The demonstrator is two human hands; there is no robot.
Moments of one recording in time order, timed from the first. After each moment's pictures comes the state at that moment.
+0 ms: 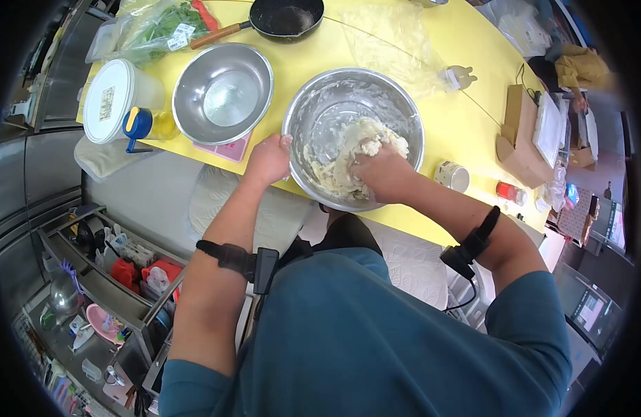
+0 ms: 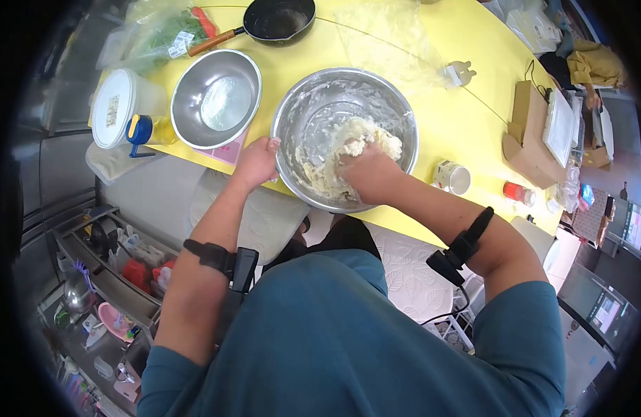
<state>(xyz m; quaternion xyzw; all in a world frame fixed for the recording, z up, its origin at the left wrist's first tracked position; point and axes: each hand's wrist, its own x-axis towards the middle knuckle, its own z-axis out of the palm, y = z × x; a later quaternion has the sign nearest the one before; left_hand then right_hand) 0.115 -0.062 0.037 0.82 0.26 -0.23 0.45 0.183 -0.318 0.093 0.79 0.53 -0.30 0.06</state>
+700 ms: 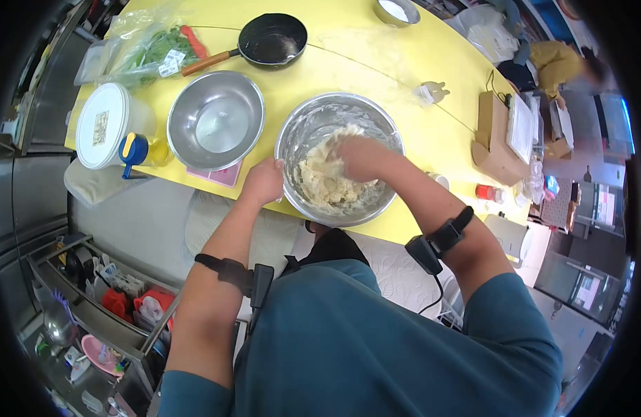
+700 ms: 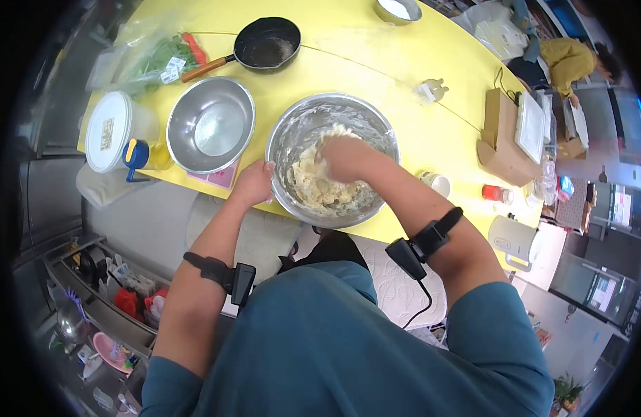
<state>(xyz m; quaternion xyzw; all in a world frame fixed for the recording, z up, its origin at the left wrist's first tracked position) 0.116 -0.050 0.001 0.88 0.16 -0.22 0.40 0.234 -0.271 0.103 0.84 0.38 -0.39 -0.03</state>
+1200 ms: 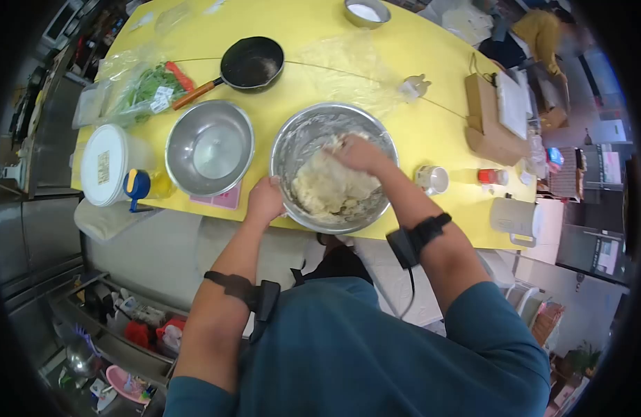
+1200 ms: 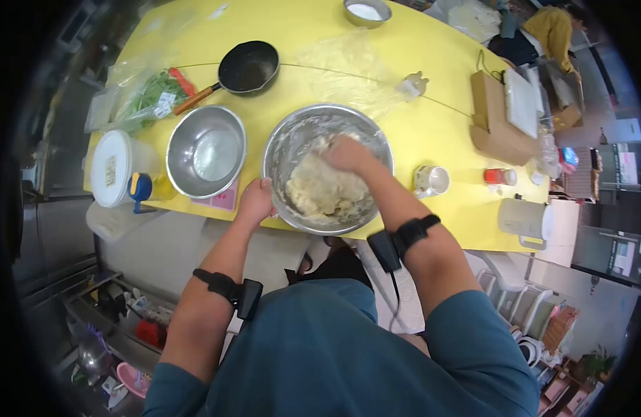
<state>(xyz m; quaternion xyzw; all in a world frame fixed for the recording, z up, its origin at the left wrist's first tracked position) 0.115 -0.062 0.011 0.82 0.25 -0.22 0.46 0.244 -0.293 0.066 0.90 0.09 -0.34 -0.24</state>
